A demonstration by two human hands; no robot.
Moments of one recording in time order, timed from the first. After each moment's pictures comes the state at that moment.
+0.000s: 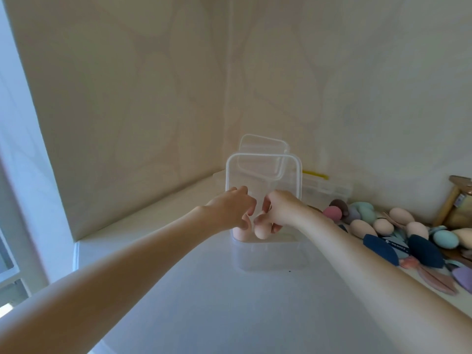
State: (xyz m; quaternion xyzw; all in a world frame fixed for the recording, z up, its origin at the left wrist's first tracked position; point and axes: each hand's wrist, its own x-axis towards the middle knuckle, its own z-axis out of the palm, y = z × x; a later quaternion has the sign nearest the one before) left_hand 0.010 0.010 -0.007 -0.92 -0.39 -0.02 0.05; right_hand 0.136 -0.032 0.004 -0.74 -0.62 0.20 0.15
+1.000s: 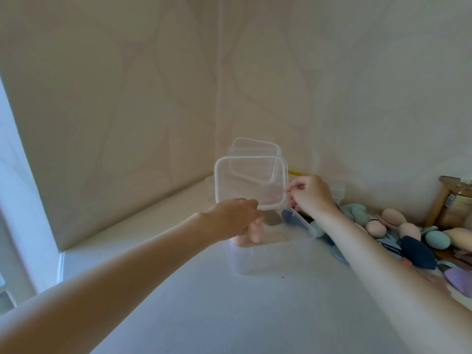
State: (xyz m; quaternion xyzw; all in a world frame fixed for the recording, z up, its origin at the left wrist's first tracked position) left_hand 0.031 0.010 -0.013 -0.93 -0.31 0.03 0.20; right_hand 0.192 -0.033 0.008 -0.72 -0.52 0.10 0.44
